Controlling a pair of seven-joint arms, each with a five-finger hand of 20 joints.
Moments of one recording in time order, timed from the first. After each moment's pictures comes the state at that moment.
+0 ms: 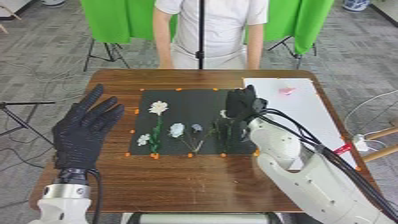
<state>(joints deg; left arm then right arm) 129.1 -59.9 -91.6 -132.0 35.2 10.5 21.9 -72.4 -56.8 49.2 -97.4 -142.1 -2.2 21.1</state>
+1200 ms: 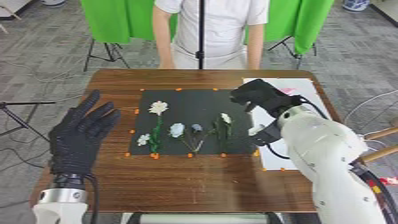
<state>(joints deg) 131.9 -61.3 -93.9 -133.0 35.6 11.5 20.1 -91.0 -74.7 83.4 -122.6 -109.4 -24.7 35.5</state>
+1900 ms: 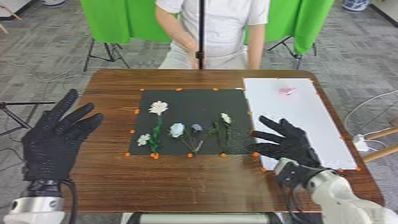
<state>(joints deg) 136.9 -65.7 -103.1 -133.4 39.4 4.3 18.5 -118.0 -88.4 102.8 -125.4 -53.4 -11.4 34.0</state>
